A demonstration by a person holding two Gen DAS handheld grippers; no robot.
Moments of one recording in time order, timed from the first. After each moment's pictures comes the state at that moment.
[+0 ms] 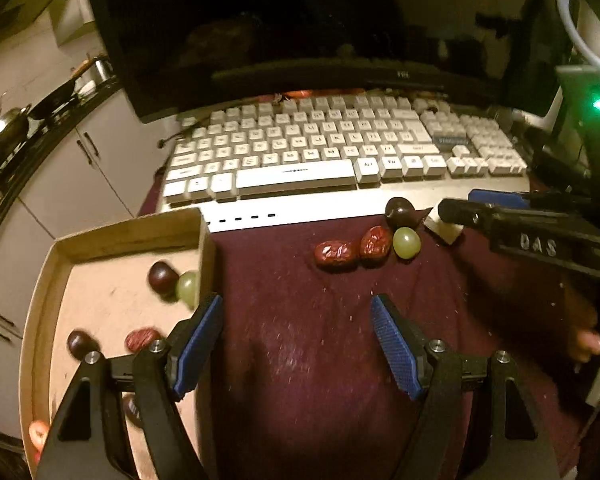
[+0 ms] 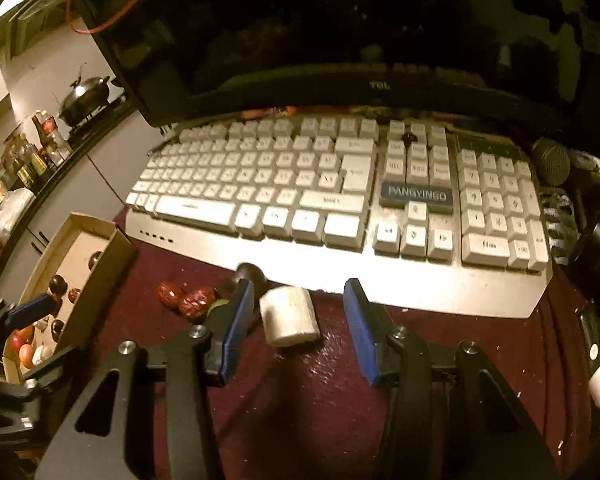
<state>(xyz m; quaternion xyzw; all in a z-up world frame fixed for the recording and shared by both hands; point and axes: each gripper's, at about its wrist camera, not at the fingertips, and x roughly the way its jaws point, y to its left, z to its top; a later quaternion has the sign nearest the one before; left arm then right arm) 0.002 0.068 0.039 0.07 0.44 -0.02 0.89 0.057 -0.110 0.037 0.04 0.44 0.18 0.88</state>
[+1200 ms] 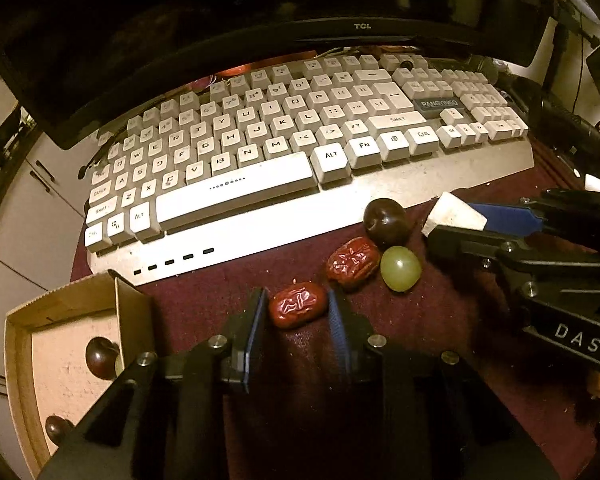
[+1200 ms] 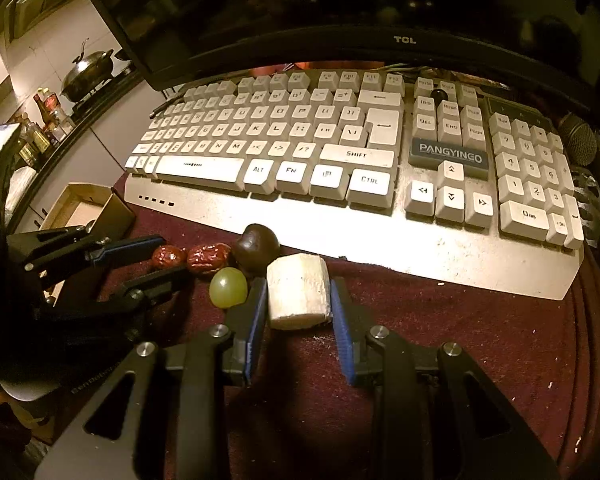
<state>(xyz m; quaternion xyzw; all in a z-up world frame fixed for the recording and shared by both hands) 0.053 0.042 0.011 0.13 0.49 -0.09 0.86 0.059 -0.093 0.018 0.03 0.47 0.20 0.86</state>
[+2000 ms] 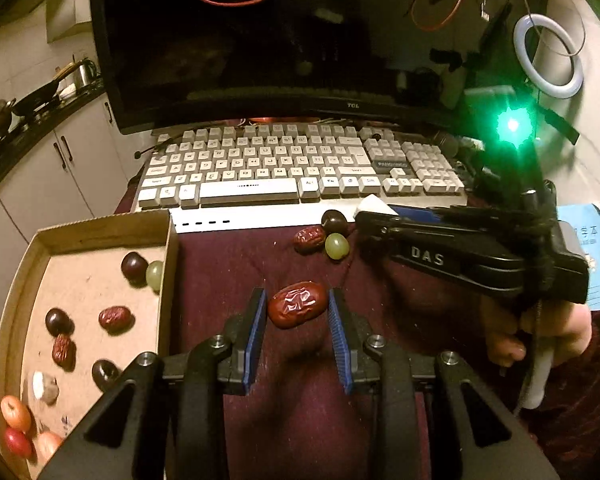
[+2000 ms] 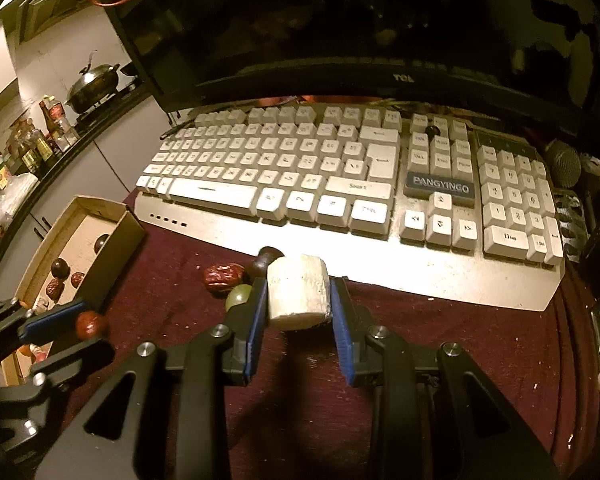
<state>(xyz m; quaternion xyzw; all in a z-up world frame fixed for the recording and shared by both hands) -0.048 0.058 0.061 0.02 0.40 -0.09 0.91 0.042 -0.089 0.038 0.02 0.42 0.19 0.89</state>
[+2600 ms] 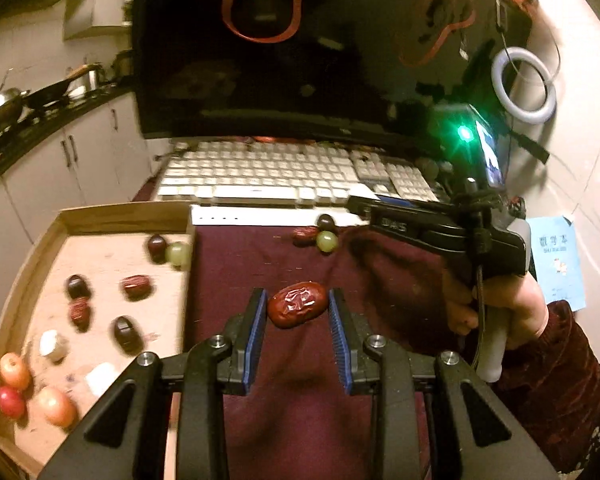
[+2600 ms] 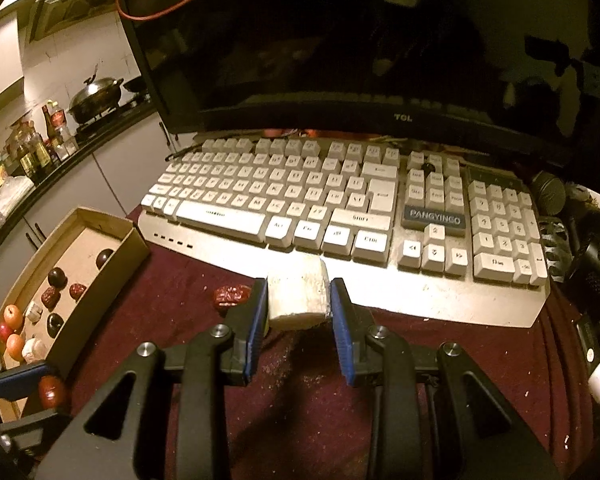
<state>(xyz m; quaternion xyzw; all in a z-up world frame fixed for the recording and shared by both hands) -0.103 0.090 0.077 -0.02 0.35 -0.10 0.93 0.032 -0.082 0.048 0.01 0.37 0.18 0.91</state>
